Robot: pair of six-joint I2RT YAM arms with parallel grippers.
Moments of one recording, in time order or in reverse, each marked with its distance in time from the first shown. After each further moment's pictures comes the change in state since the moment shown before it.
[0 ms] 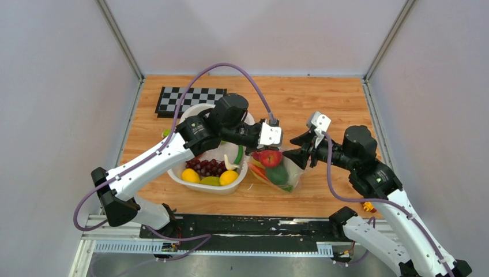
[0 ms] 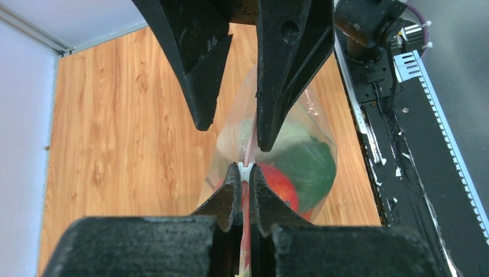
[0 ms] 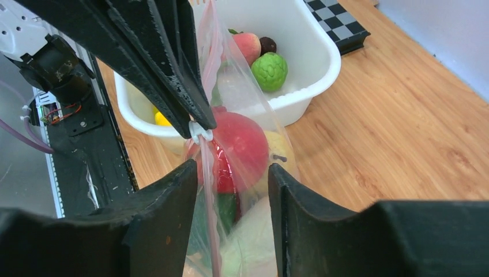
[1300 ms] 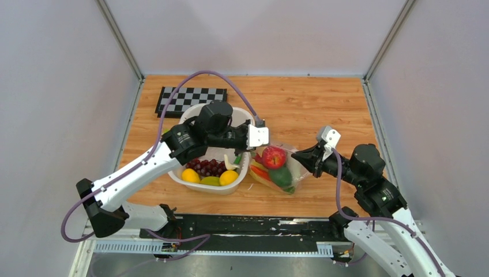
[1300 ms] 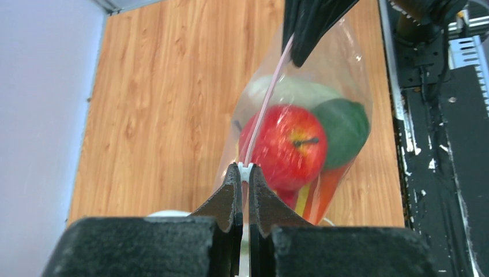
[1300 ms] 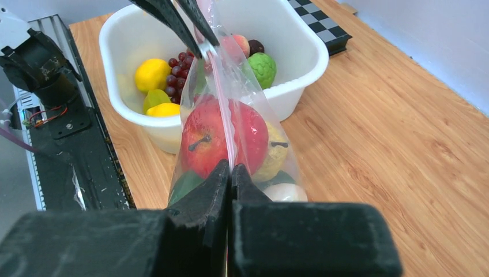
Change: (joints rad) left arm 0.029 -0.130 -0.151 0.066 -0.140 -0.024; right arm 0.001 -0.179 -0.148 0.050 0.047 0.006
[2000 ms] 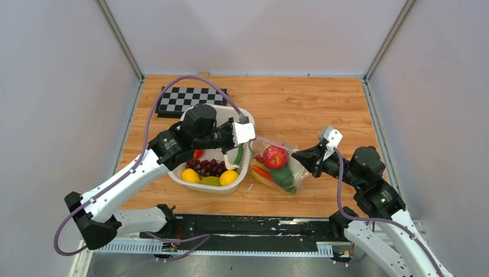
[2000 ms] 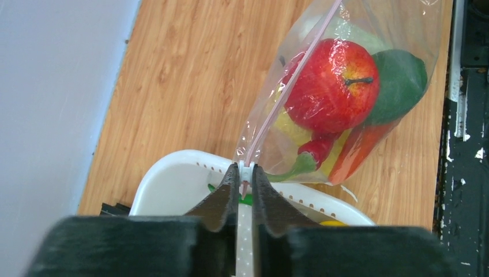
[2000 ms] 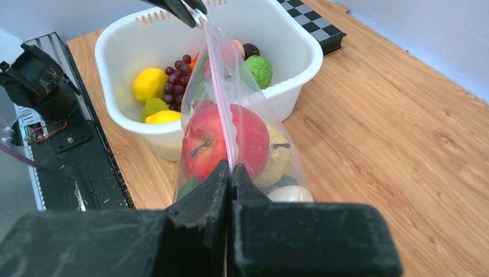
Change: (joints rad) left arm 0.095 -0.134 -0.130 0.012 -0.136 -0.018; right arm 0.000 -0.047 -0.045 0.034 0.050 0.066
